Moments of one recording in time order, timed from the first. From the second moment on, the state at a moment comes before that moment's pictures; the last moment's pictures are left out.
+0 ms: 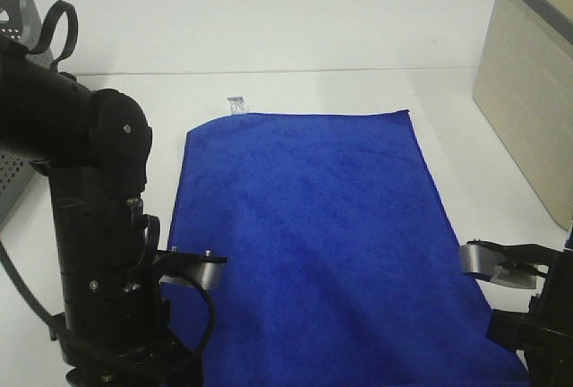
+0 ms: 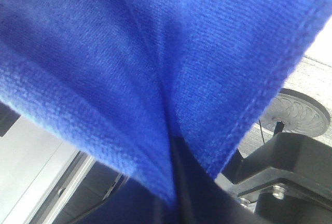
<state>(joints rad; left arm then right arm) -0.62 1.96 -0.96 -0.52 1.20 0.29 0.15 1.76 -0.63 0.40 1.21 -0.36</state>
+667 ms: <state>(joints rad) -0.62 1.96 -0.97 -0.51 1.20 0.28 0.15 1.84 -0.63 0.41 1.20 -0.35</state>
